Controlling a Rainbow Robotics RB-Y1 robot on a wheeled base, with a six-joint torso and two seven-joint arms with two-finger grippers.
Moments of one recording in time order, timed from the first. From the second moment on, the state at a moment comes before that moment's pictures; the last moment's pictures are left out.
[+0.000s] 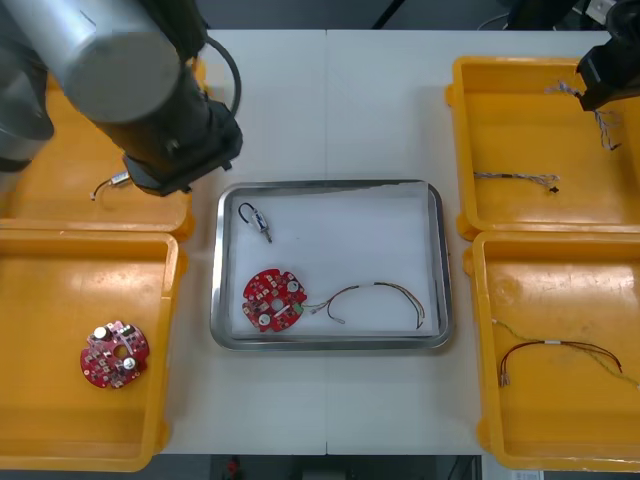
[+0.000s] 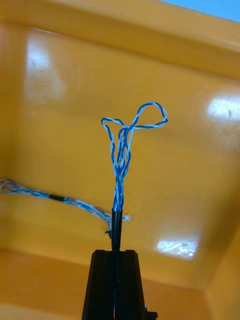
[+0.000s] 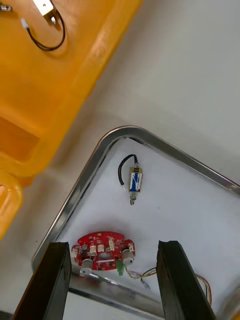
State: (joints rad) right arm -1.21 -0.79 0.18 -0.78 -0.82 1.58 1.83; left arm -0.94 0.69 -0.43 -1.92 0.84 1.91 -0.09
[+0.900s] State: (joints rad) right arm -0.99 -0.82 0.09 -1.45 -1.07 1.89 1.86; left arm -1.01 1.02 -0.29 -1.46 1.21 1.78 -1.12
